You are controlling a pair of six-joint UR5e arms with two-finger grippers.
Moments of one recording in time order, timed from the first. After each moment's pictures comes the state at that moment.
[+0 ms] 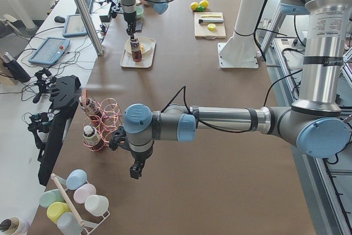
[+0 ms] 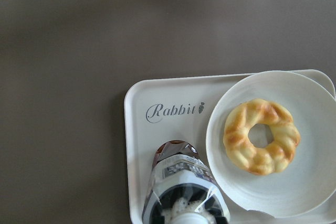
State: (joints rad) left arm -1.65 -1.60 -1.57 -1.58 -2.29 0.31; right arm 0.78 -0.10 0.68 -1.52 2.01 1.05
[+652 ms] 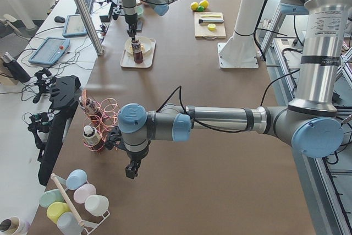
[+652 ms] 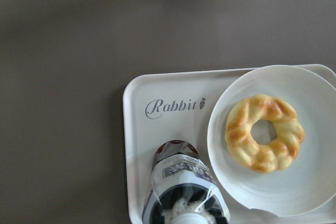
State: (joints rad) left arm -1.65 -1.64 -1.54 -1.59 -2.29 0.30; right arm 0.77 -0.11 0.68 -1.51 2.01 1.06
